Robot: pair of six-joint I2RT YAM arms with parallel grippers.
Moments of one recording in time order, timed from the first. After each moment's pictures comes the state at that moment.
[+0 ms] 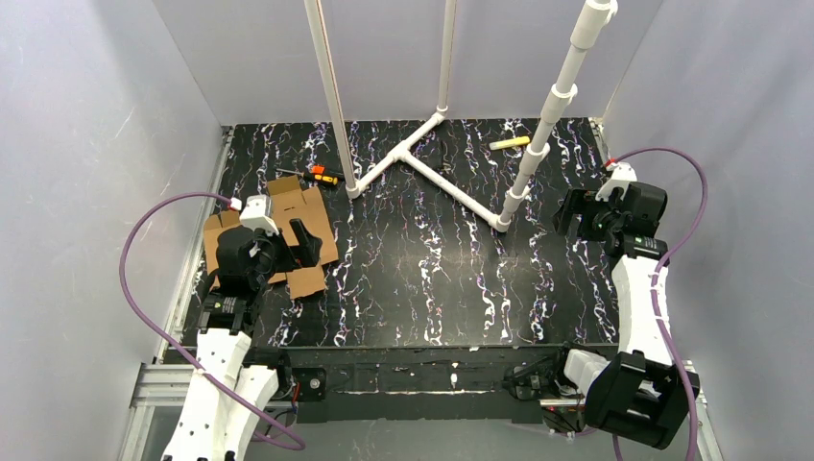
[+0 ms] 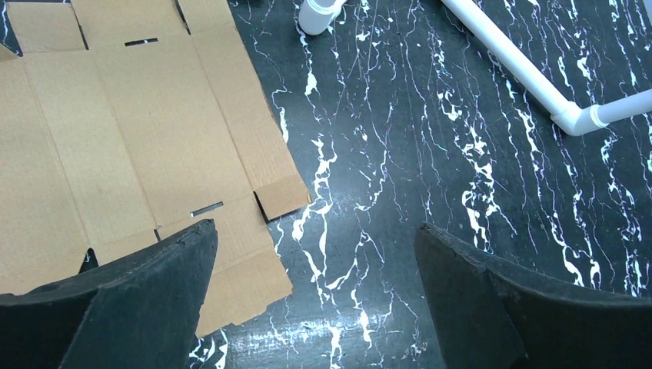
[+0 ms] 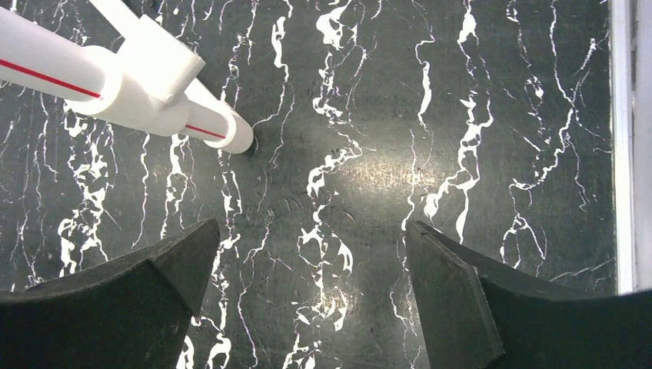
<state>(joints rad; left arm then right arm) -0.06 0.62 0.64 -0.46 0.18 -0.26 -0.27 1.04 0.84 -0.42 -0.40 -0.03</state>
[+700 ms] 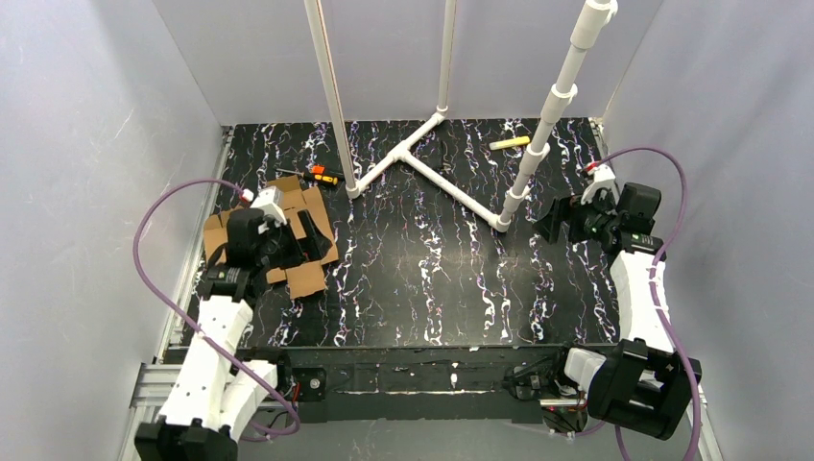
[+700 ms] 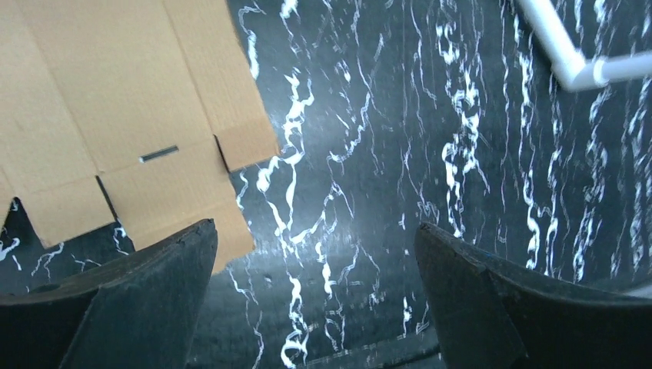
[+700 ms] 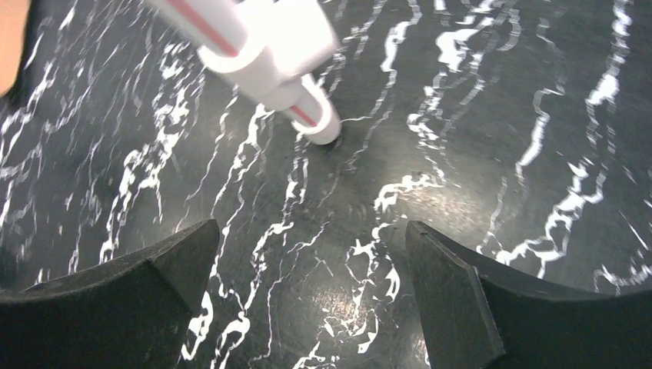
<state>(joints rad) -0.09 0.81 0.75 -0.59 0.25 -0.36 -0.26 1.09 0.82 -0.41 -0.71 -0.19</state>
